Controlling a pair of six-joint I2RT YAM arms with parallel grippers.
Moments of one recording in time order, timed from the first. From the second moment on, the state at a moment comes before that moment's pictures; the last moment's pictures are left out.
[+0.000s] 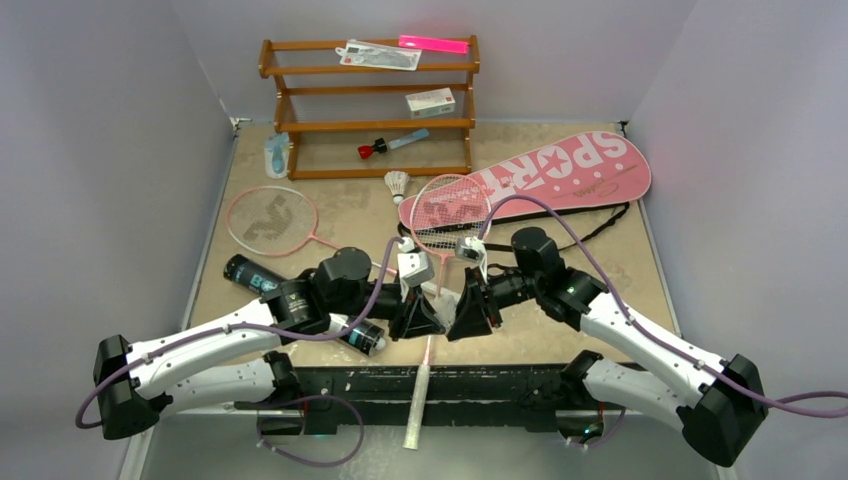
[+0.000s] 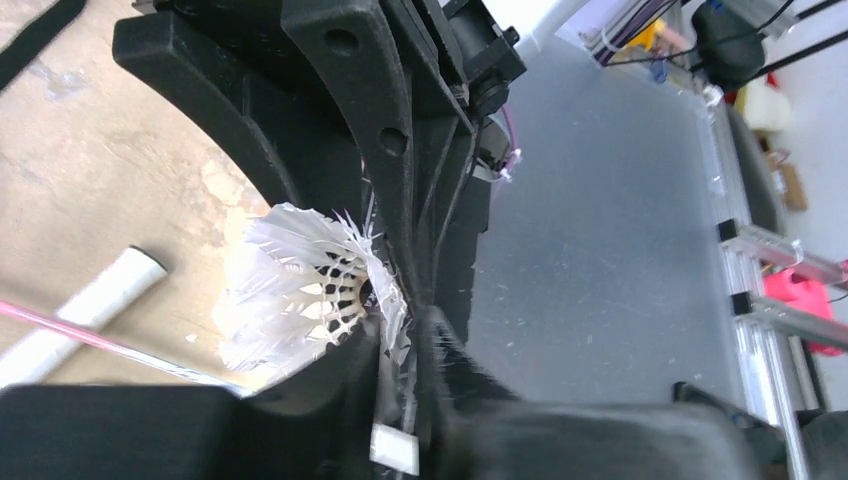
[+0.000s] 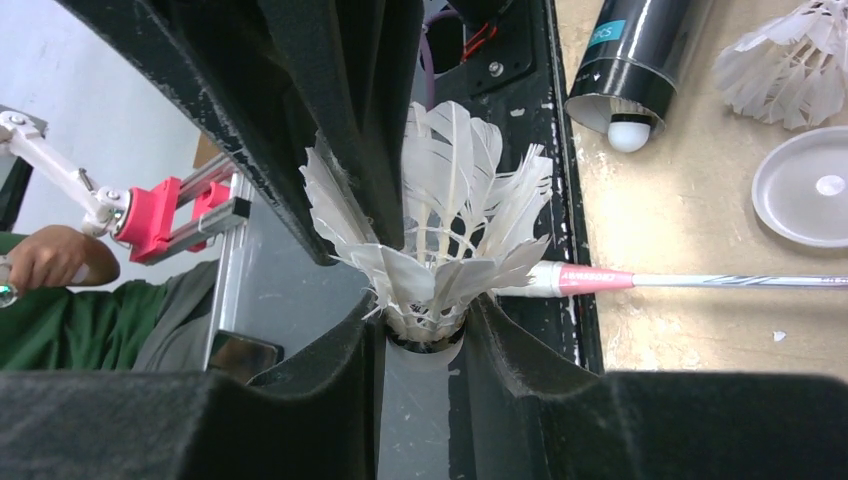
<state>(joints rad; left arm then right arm) -1.06 0.94 0.77 -0.14 0.48 -0.28 0.71 0.96 0.65 -0.23 -1.04 0.28</state>
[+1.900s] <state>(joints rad) -1.03 0.86 0.71 -0.14 0.05 -0.68 0.71 0.73 0.37 0.19 -0.57 0.60</state>
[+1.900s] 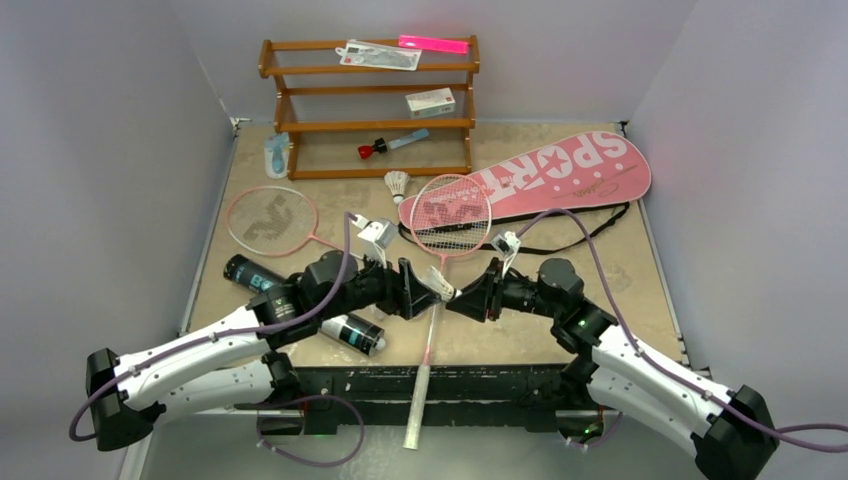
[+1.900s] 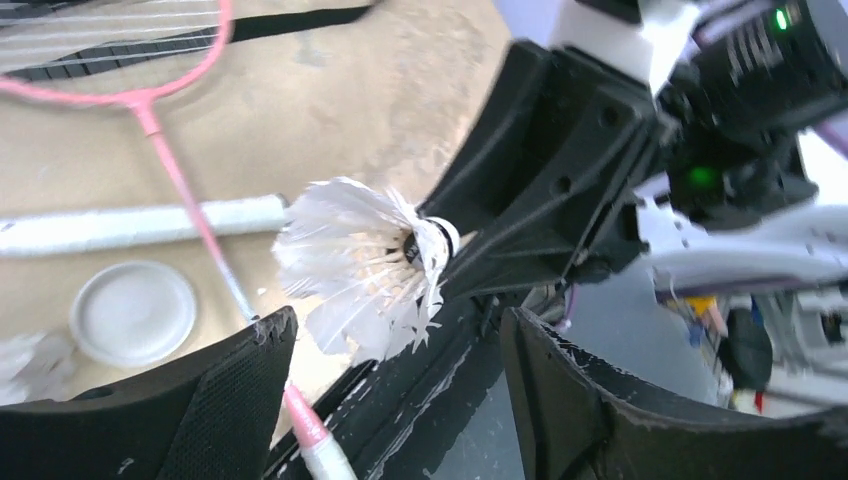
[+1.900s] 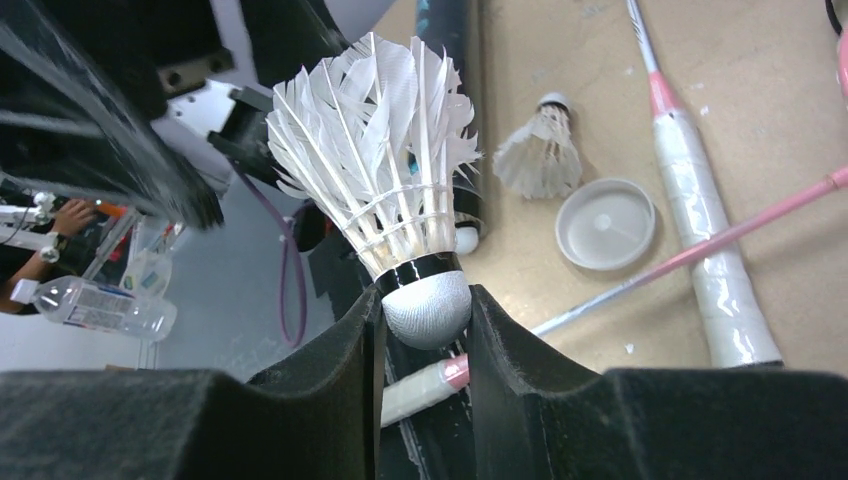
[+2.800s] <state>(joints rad) -0.41 0.95 0.84 -1.10 -0.36 -1.32 0.71 0.75 0.33 0.13 -0.52 0.52</state>
